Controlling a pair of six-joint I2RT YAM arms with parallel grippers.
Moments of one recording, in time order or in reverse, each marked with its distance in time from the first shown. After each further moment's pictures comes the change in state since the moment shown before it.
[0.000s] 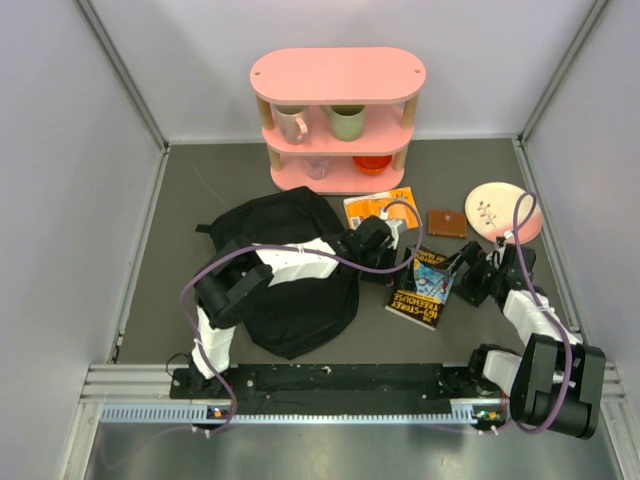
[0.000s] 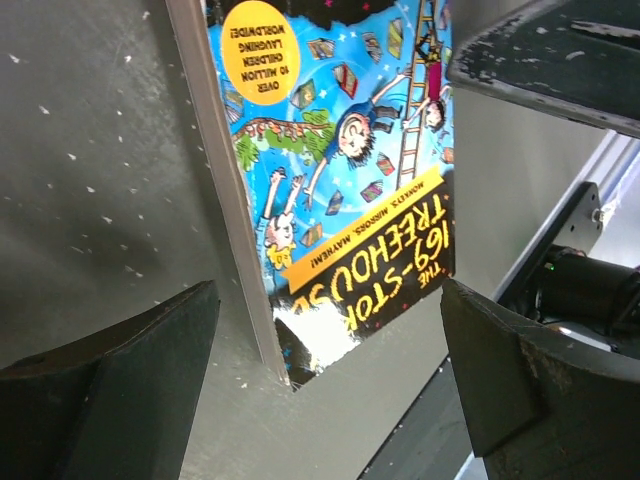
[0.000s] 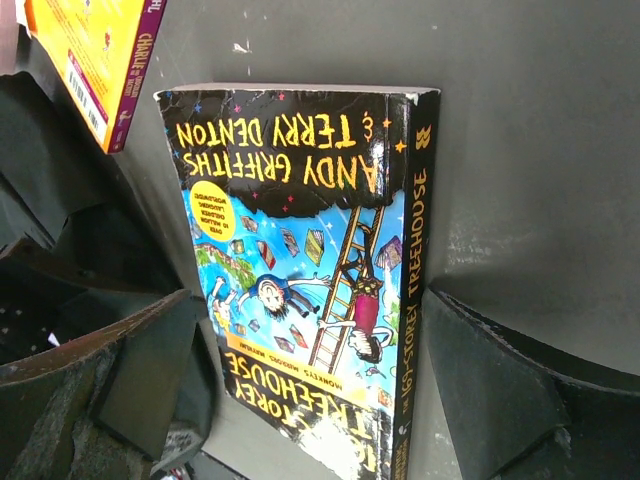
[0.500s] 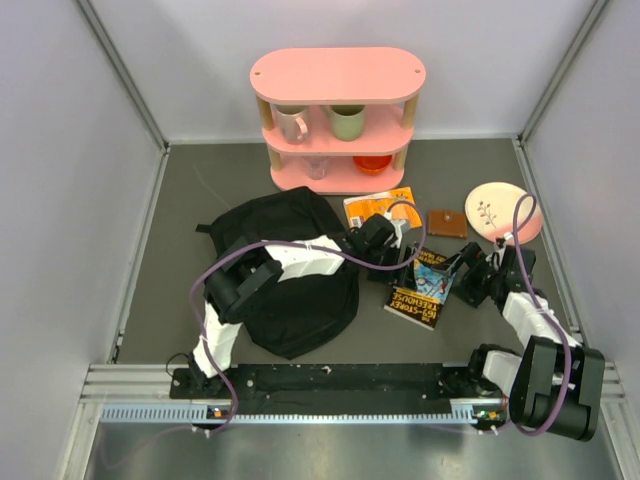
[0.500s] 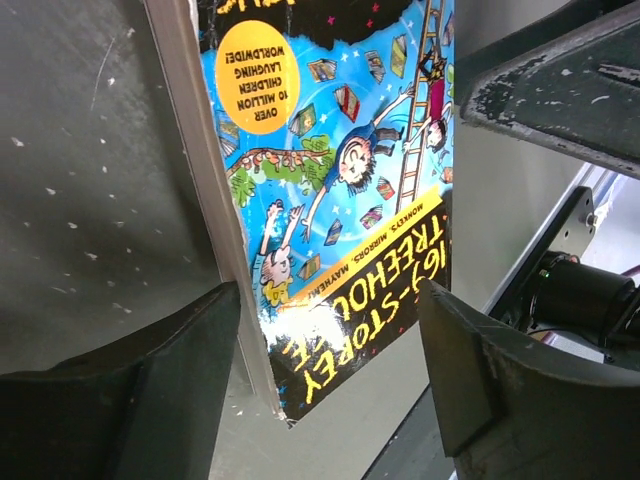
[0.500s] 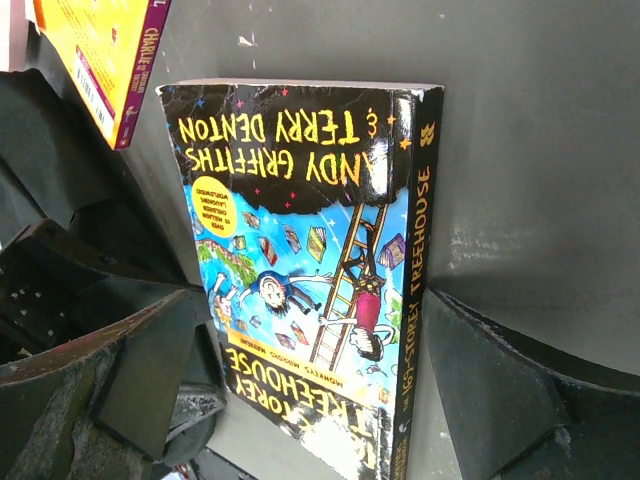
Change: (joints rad) left arm 0.004 0.075 0.062 -0.005 0.038 -0.014; right arm 0.000 -0.016 -0.019 0.018 -0.017 0.017
